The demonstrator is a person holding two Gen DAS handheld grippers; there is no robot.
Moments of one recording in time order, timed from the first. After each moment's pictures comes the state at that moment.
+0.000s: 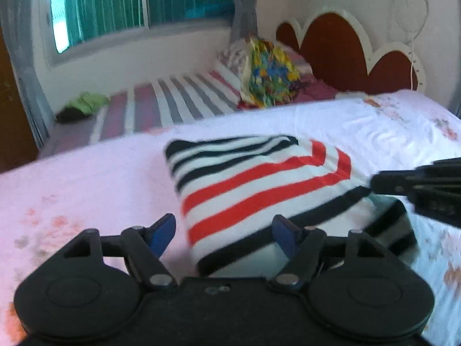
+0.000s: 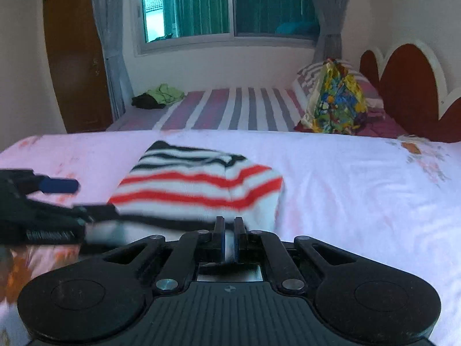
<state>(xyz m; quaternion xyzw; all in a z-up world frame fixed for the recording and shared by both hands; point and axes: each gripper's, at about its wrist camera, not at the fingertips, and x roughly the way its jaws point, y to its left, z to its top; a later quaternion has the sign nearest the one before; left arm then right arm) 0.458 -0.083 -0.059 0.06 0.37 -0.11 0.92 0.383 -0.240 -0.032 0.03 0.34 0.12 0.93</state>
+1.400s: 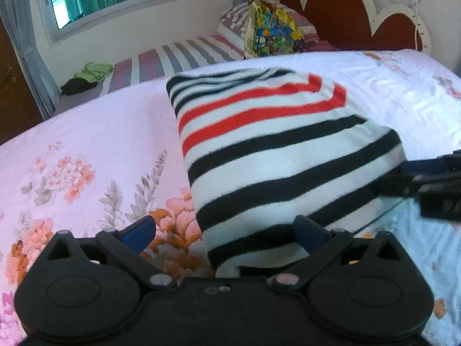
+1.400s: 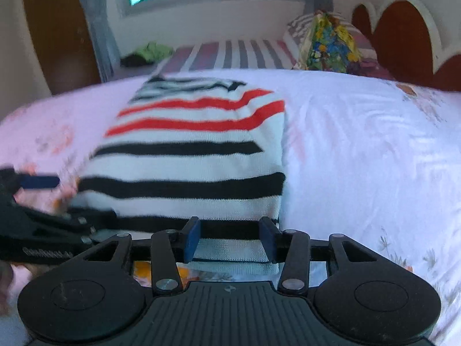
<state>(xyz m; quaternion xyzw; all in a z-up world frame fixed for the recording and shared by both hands) 0.396 -0.077 -0.075 0.09 0.41 -0.09 0.90 0.312 -0.243 -0.029 0.05 0.40 0.09 0.91</state>
